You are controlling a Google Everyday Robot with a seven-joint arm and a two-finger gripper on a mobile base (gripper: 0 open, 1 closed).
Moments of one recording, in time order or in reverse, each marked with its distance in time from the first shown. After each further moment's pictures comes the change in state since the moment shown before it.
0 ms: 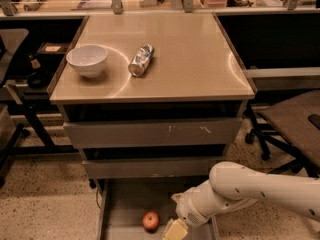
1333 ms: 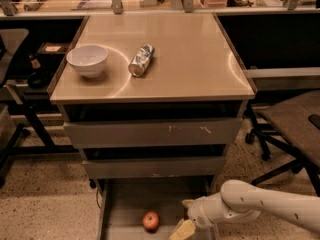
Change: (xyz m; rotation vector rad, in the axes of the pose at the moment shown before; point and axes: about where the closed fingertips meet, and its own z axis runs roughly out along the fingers) arm 0.075 -0.099 0.066 0.010 -0.150 0.123
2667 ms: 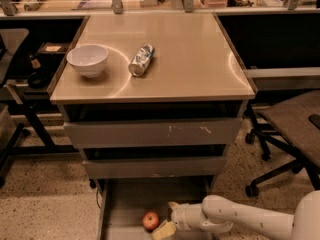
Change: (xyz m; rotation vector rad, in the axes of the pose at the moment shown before) arm 0.013 -0.071 0.114 0.039 -0.179 0.003
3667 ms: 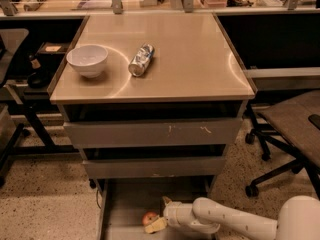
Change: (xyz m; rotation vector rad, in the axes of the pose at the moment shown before) arm -0.006 -0.042 0.056 0.085 -0.091 -0.037
